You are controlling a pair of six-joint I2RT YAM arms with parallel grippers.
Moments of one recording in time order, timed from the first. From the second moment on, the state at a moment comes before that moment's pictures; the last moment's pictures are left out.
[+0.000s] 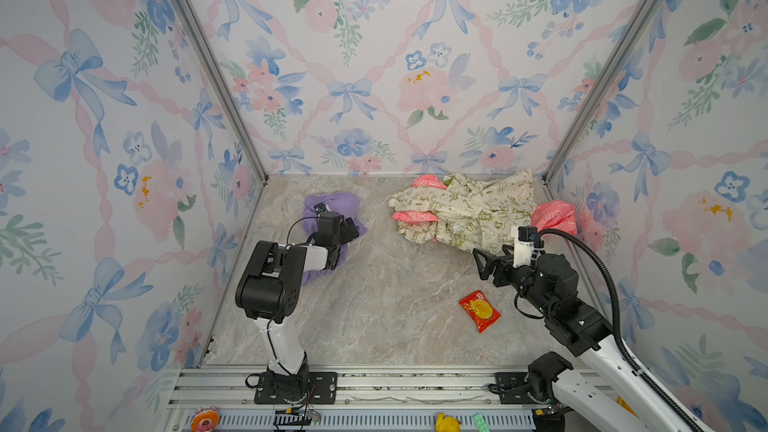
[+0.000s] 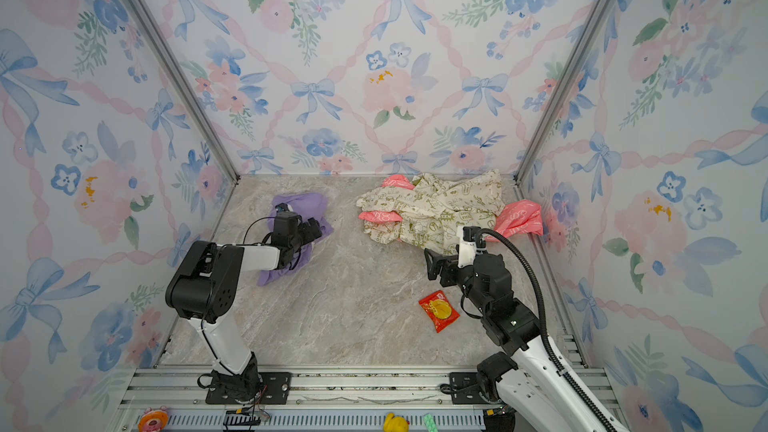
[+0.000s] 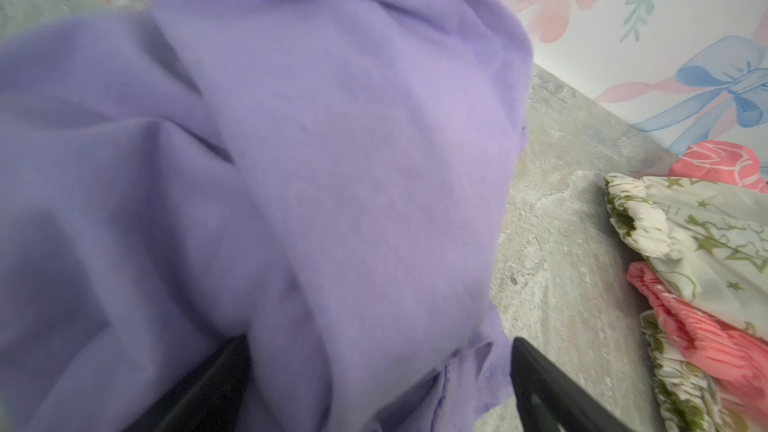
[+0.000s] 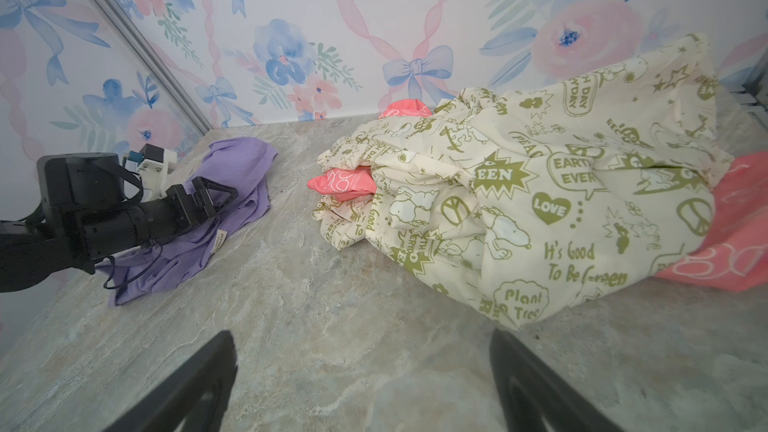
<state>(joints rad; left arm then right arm) -0.19 1.83 0.85 0.36 -0.12 -0.55 0.47 0.66 0.59 -0.26 0.06 0.31</state>
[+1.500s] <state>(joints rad) -0.23 1.42 0.01 1.46 -0.44 0.06 0.12 1.51 0.27 0.91 0.18 -0.05</state>
